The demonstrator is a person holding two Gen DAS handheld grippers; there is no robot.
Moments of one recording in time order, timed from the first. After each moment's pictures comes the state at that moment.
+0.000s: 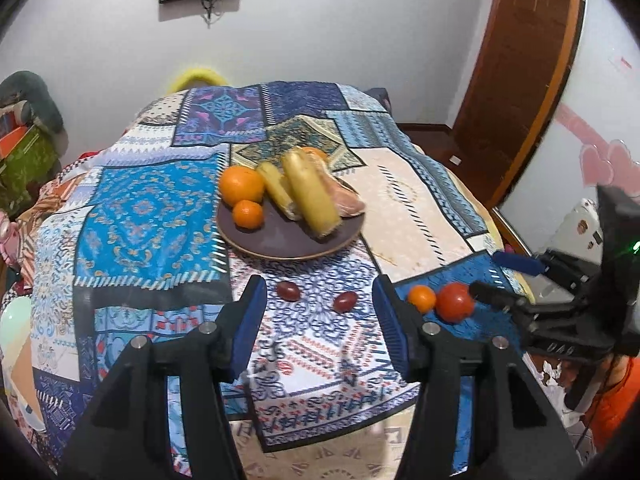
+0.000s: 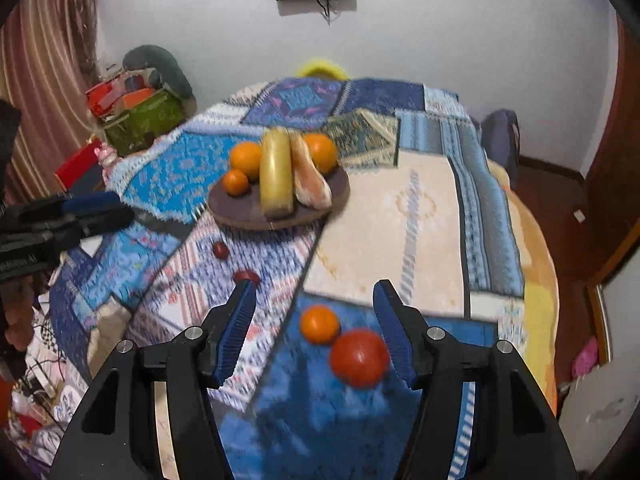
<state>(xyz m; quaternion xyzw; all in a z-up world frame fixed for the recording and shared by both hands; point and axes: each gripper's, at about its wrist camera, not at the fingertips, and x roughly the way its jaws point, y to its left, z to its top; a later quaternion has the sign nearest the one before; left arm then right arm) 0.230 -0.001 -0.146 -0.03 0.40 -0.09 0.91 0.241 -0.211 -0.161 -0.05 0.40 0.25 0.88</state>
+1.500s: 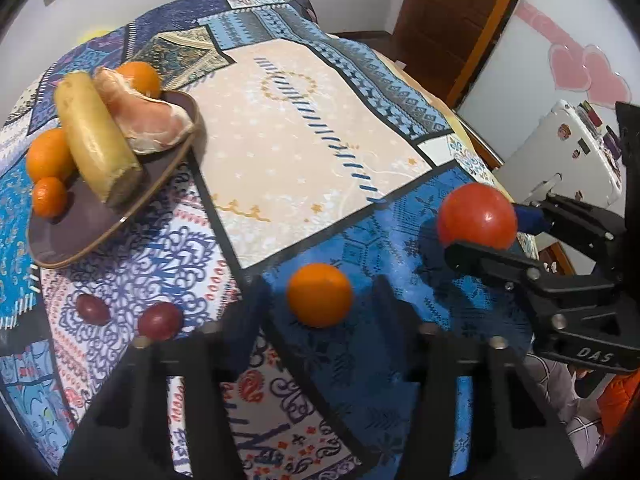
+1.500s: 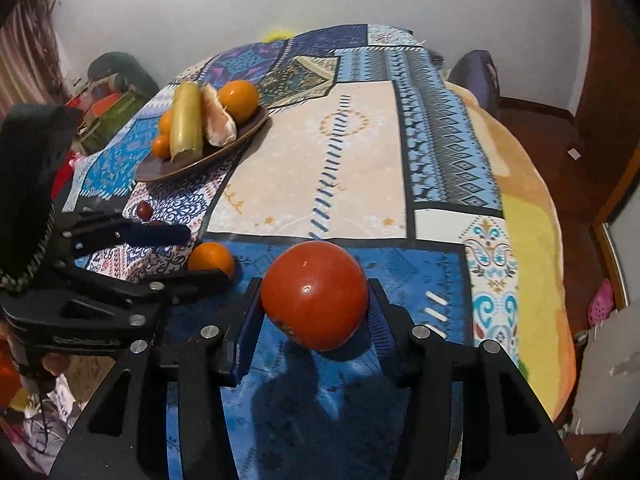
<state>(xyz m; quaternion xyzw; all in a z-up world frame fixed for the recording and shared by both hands) 0.302 -0.138 -0.256 0.05 0.52 -0.20 0.83 0.262 -0.289 -0.218 0.00 0.45 0.22 0.87</state>
